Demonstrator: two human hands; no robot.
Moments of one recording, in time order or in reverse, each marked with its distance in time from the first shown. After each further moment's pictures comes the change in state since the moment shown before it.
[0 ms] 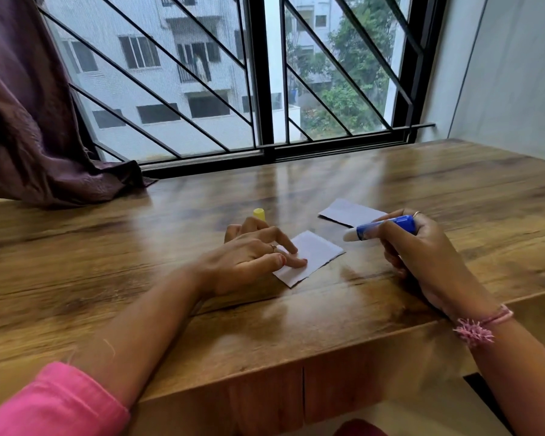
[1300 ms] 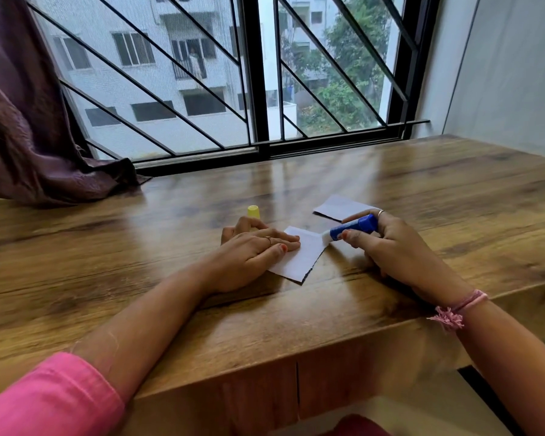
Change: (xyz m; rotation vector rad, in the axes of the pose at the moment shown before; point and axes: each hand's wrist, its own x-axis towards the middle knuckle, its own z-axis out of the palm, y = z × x) left_hand 0.015 -0.007 0.015 0.004 0.092 -0.047; right_hand 0.008 0.002 0.007 -0.414 -0.157 -0.068
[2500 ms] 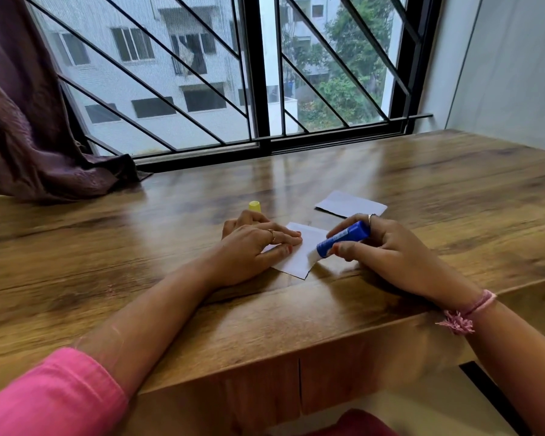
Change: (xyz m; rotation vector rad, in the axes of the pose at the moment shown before) left_hand 0.003 0.007 -0.003 0.089 0.014 0.017; right_hand -0.013 -0.010 0.000 -0.037 -0.195 -0.215
